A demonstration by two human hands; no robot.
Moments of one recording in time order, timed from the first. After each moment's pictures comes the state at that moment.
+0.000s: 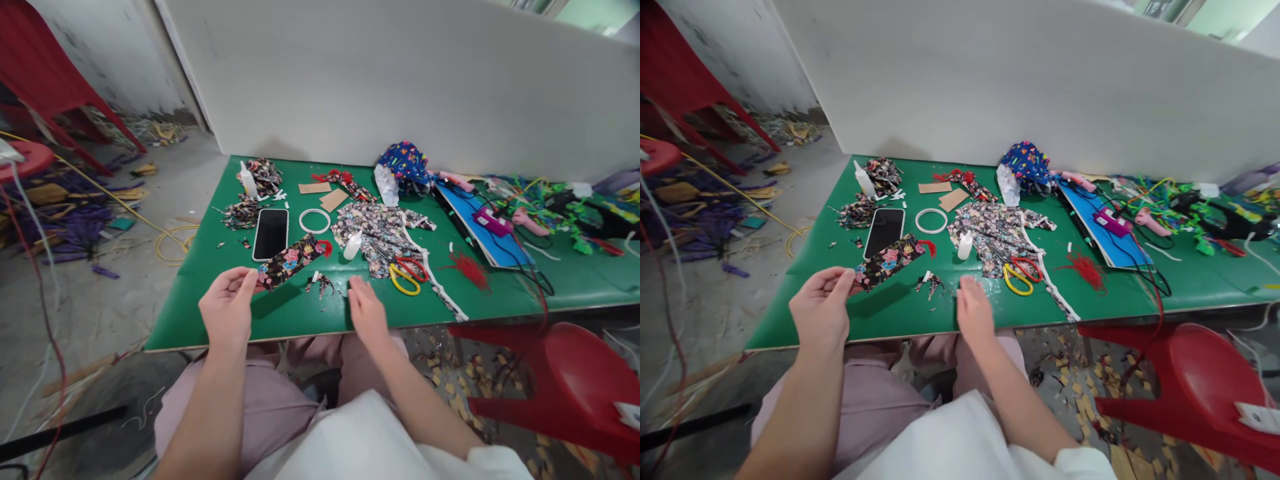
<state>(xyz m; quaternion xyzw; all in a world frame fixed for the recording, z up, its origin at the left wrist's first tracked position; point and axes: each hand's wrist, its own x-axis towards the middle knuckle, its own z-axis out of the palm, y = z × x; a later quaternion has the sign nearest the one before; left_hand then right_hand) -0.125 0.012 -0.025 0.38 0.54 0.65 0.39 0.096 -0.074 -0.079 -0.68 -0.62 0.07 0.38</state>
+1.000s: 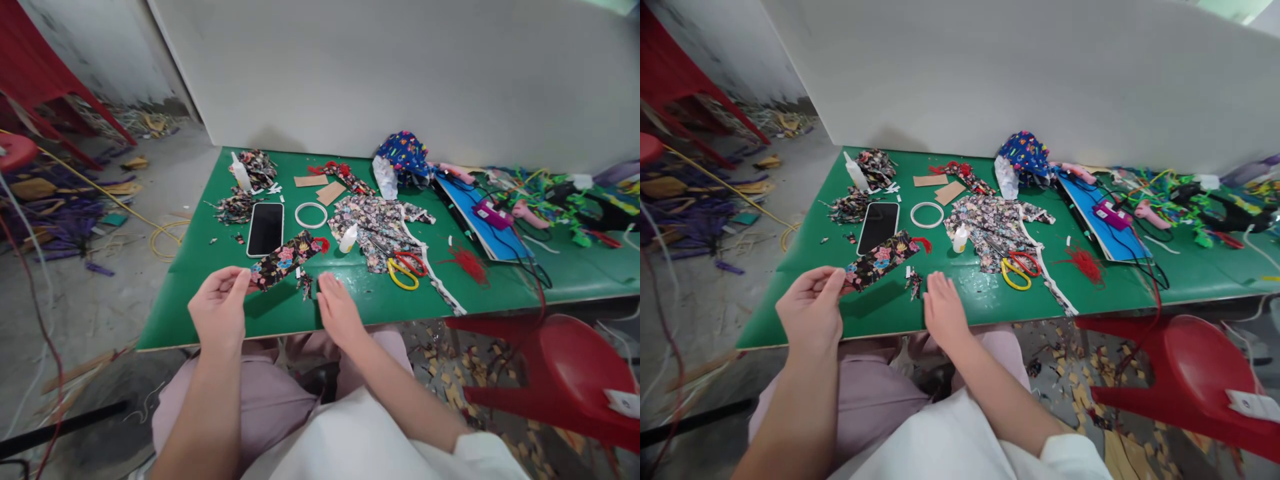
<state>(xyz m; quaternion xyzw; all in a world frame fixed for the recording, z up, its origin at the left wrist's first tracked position) -0.125 0.006 -0.026 0.38 0.55 0.64 0.39 0.057 -0.060 -0.075 -0.67 -0.65 0.15 0.32</state>
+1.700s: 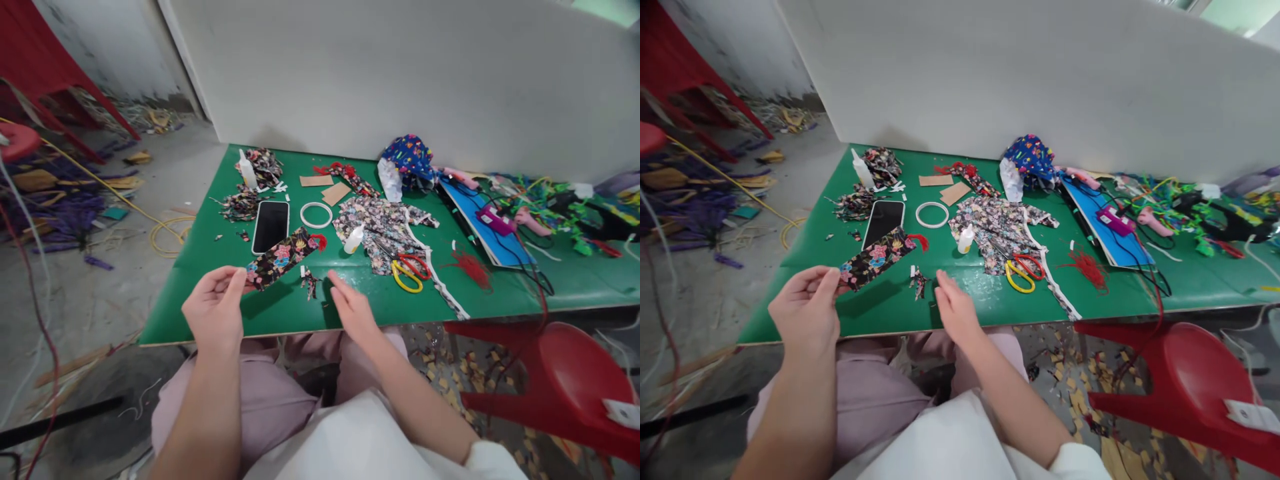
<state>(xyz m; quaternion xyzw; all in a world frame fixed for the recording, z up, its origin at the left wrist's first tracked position) -0.132 0.005 -0.025 0.36 0.54 0.67 0.37 0.071 -0.063 -0.064 -0.68 -0.63 0.19 0.33</state>
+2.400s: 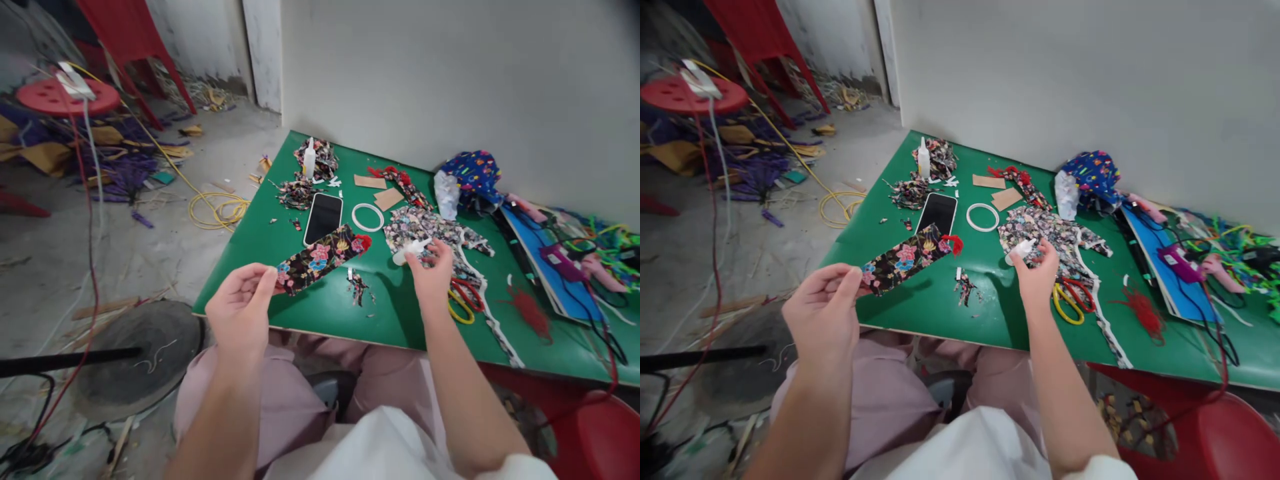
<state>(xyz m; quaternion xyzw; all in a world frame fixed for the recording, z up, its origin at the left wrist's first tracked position) -0.165 -0.011 -0.026 0.32 0.53 0.70 0.35 0.132 0.014 -0.051 -0.74 -0.44 0.11 0.50</state>
